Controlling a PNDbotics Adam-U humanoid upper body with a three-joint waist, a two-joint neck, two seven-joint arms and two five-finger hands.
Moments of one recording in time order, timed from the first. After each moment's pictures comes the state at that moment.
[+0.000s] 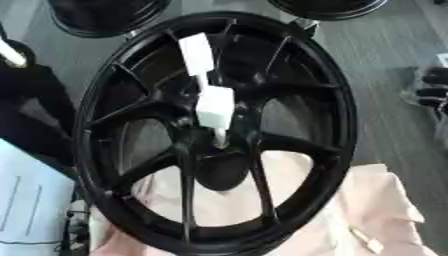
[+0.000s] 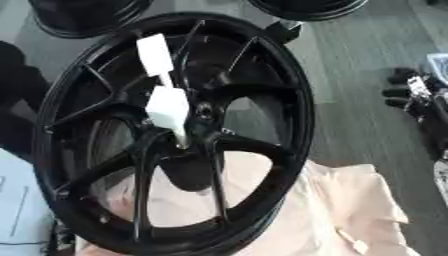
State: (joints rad) left arm -0.43 1.05 0.09 -1.69 -0.21 0.38 -0.45; right arm -0.23 -0.55 -0.09 -1.61 -0.29 -0.01 -0.05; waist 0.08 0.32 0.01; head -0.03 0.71
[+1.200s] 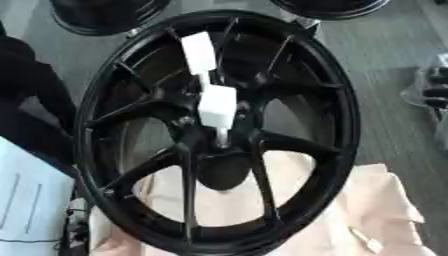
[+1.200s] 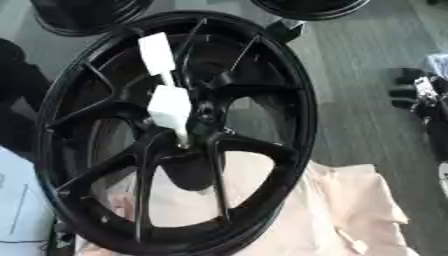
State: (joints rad) left arm -0.39 0.86 0.18 -1.67 0.06 0.29 -0.20; right arm -0.22 -0.55 -0.10 -1.61 -0.29 -0.01 -0.06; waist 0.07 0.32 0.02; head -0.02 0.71
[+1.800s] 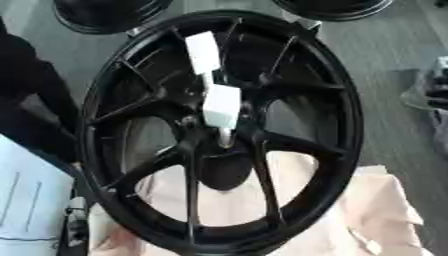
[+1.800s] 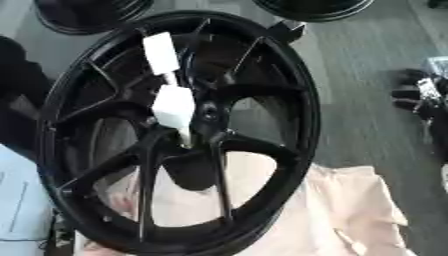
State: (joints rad) left arm -0.47 0.50 0.18 -1.71 0.29 0.19 0.16; right arm -0.22 -0.55 -0.10 -1.61 -0.29 -0.01 -0.06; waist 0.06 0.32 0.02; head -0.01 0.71
